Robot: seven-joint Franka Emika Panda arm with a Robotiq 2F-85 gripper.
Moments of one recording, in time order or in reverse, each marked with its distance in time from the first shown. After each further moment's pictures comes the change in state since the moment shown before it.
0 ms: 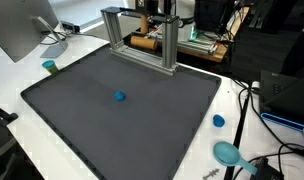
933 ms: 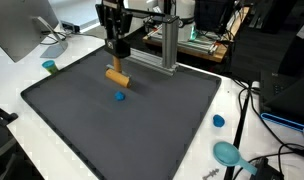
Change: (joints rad) arm -0.005 0.734 0.062 0.561 -0.150 0.084 0.245
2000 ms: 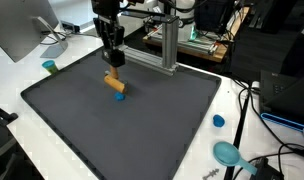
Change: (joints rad) arm 0.005 0.068 -0.051 -0.004 0.023 0.063 0.018
